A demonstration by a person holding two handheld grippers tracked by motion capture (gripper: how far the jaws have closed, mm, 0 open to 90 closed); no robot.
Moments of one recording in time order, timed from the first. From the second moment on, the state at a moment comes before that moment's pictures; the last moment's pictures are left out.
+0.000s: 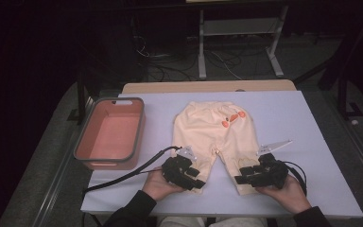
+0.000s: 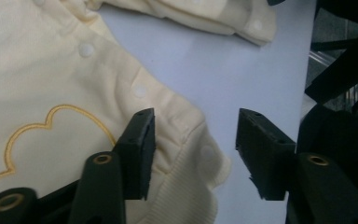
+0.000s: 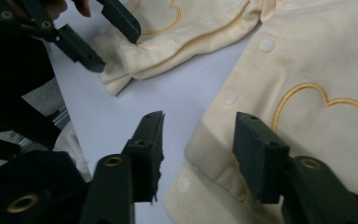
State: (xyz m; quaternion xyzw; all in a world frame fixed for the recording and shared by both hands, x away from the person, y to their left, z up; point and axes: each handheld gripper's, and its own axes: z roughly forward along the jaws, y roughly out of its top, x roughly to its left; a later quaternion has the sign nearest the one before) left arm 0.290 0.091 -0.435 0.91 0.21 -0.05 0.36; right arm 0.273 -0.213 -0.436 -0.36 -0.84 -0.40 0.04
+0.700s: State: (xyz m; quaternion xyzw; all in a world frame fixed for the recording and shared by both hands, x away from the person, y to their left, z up) left arm 0.287 0.127 -0.415 0.86 0.26 -0.02 0.43; right arm 0.287 -0.207 -0.418 -0.35 -0.83 -0.43 0.01
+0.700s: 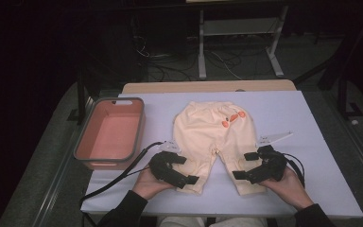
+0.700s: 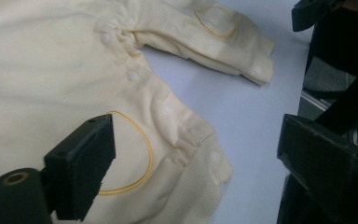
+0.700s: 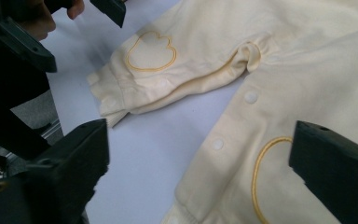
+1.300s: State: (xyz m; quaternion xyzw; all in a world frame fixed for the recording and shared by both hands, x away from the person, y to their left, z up) left arm 0.281 0.155 -0.417 0.84 0.31 0.02 0.44; right arm 0.315 -0.186 -0.404 -0.33 -0.84 -0.43 -0.02
